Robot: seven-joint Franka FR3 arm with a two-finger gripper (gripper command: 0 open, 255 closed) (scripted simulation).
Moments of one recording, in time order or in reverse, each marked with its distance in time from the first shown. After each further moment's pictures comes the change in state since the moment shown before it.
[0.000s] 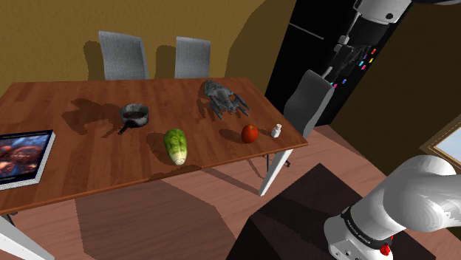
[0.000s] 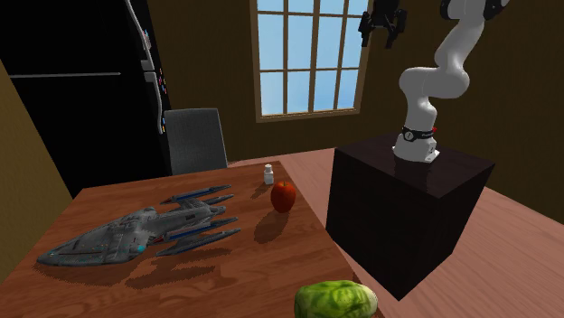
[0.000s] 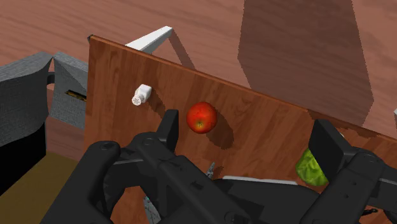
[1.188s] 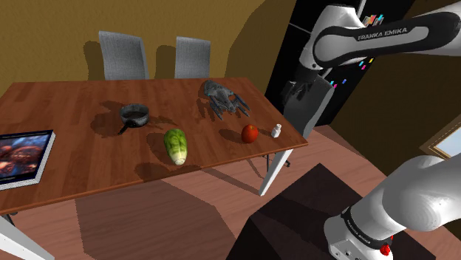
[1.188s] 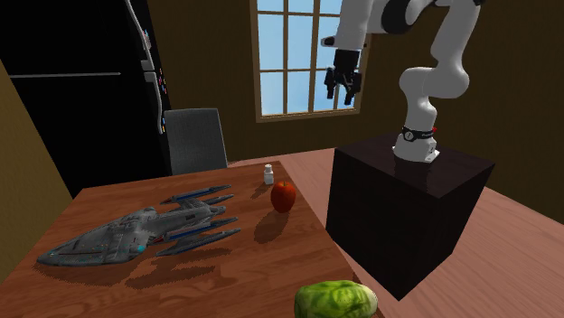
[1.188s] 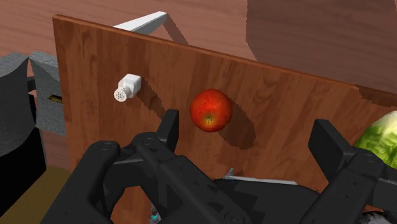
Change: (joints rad) arm -0.020 0.391 -0.046 -0.140 0.006 0.546 0.066
